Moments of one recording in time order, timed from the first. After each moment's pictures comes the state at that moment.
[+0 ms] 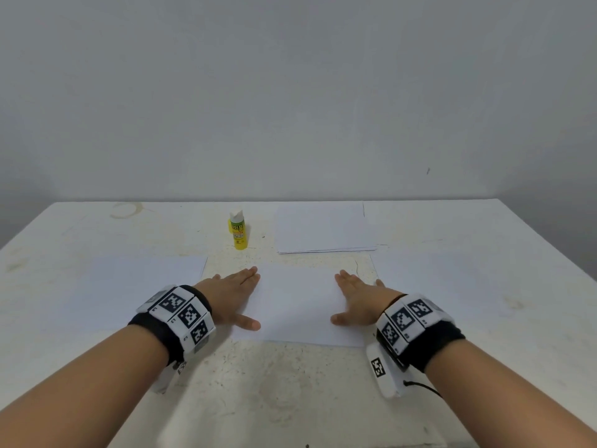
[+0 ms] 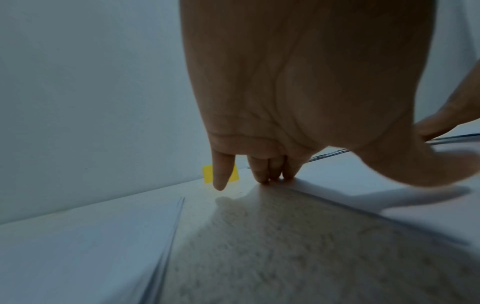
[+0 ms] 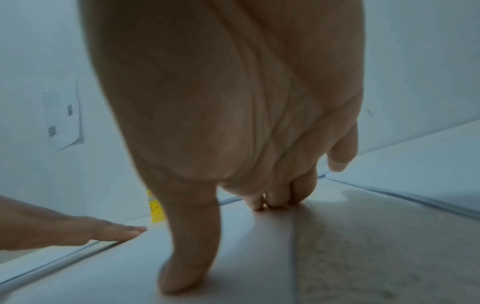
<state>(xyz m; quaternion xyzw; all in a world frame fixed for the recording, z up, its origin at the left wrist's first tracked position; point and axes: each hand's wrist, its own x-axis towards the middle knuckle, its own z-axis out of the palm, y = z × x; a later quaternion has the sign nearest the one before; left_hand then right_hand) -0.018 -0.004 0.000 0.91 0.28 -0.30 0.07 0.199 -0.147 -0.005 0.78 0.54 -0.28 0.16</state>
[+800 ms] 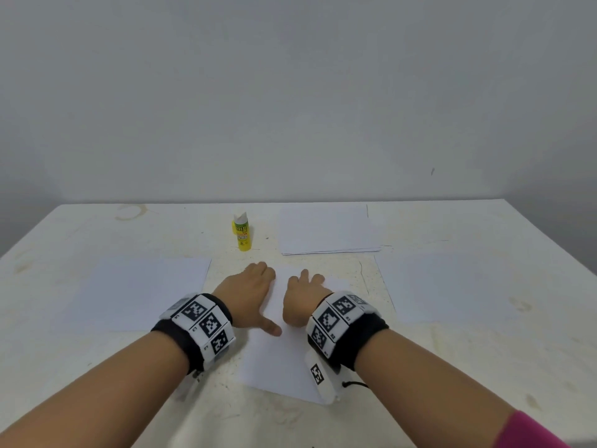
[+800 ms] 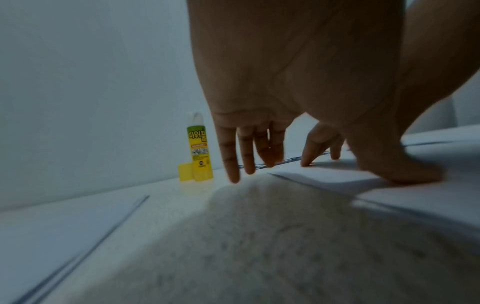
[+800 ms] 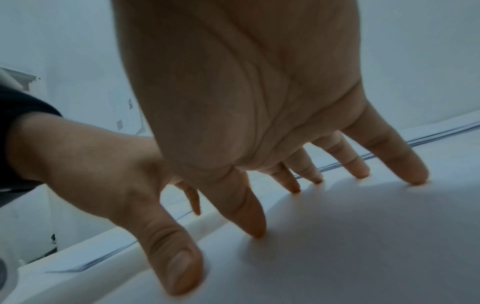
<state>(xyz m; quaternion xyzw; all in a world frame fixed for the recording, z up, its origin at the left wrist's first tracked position) -0.002 -0.013 -0.014 0.95 0.28 -0.14 0.07 0.099 -0.089 0.000 0.83 0.50 -0.19 0.17</state>
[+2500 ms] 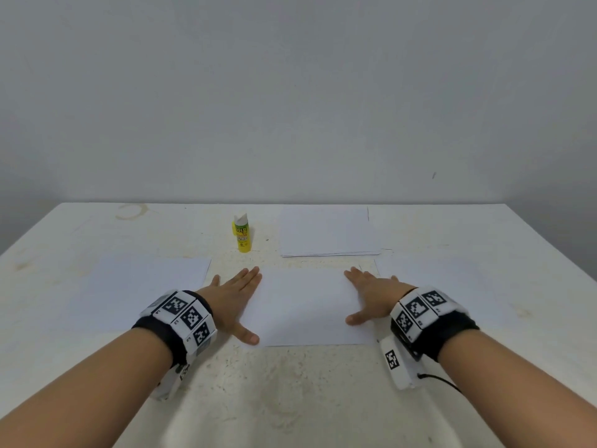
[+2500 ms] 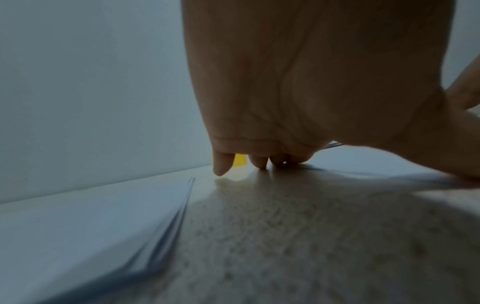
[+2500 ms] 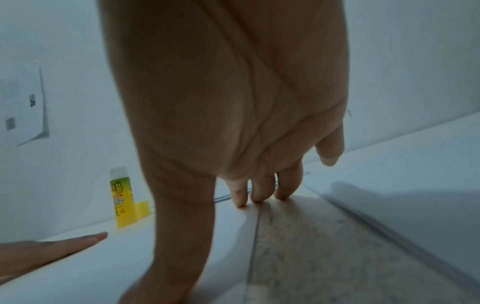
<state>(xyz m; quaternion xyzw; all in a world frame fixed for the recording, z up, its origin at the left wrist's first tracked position) -0.022 0.006 -0.016 0.90 0.28 -0.31 0.11 0.229 -0.139 -0.006 0.78 0.55 -0.26 0.15</state>
